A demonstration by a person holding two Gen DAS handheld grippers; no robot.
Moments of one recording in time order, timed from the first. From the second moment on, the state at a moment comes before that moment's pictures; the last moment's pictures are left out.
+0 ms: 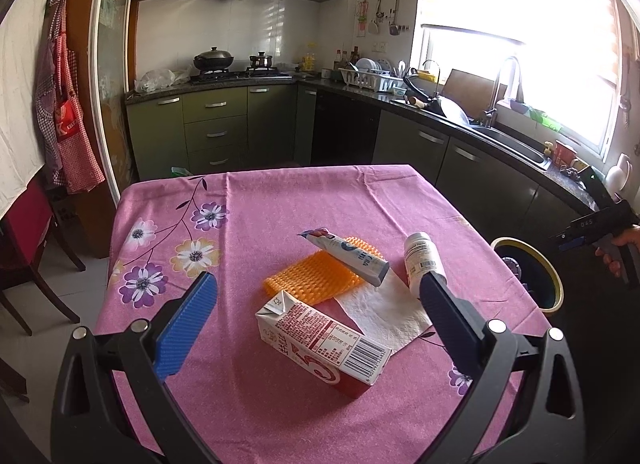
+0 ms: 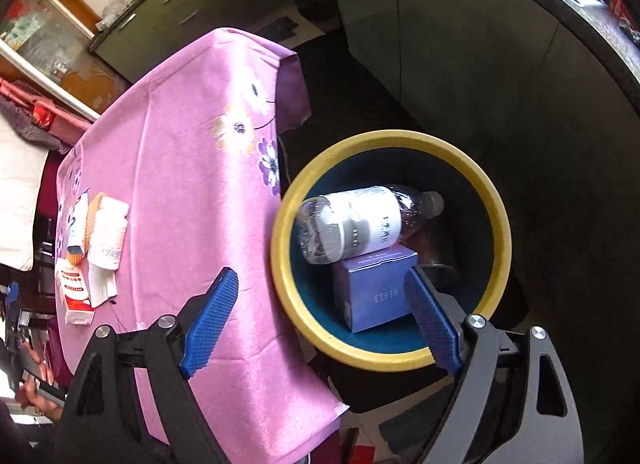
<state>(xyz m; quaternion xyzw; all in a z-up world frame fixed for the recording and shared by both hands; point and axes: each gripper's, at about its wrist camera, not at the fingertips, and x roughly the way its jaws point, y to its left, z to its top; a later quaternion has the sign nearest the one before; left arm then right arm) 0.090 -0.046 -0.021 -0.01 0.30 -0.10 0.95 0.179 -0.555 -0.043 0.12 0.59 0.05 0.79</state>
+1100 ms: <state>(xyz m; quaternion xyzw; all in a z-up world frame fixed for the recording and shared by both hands) 0.128 -0.050 -0.102 -0.01 0.43 0.02 0.90 0.163 -0.500 -0.053 0.08 0.59 0.14 0.79</state>
